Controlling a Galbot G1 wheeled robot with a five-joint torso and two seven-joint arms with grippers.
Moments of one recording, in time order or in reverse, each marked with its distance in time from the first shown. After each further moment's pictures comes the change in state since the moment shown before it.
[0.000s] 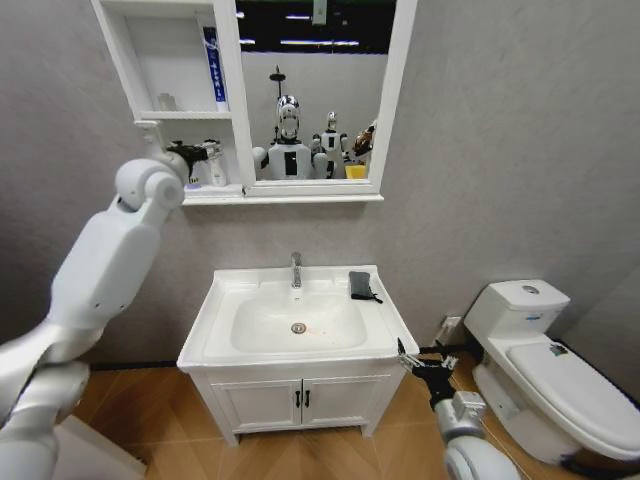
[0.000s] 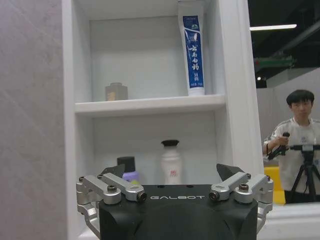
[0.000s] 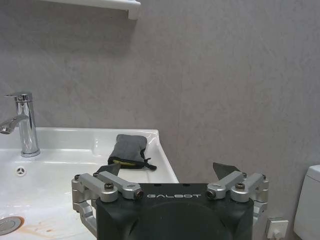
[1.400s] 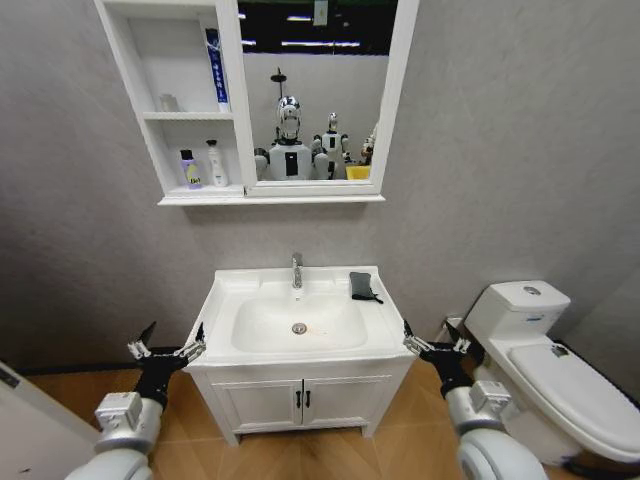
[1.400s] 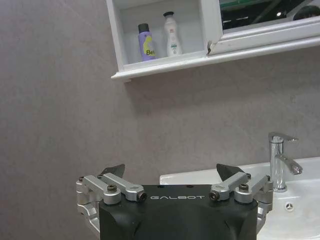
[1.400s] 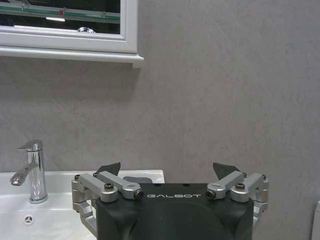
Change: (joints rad) left arm 1.630 -0.525 -0.639 -0.686 0.786 -0.291 0.343; right arm 0.007 -0.046 0.021 0.171 0.074 -0.070 0.046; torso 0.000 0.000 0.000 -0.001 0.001
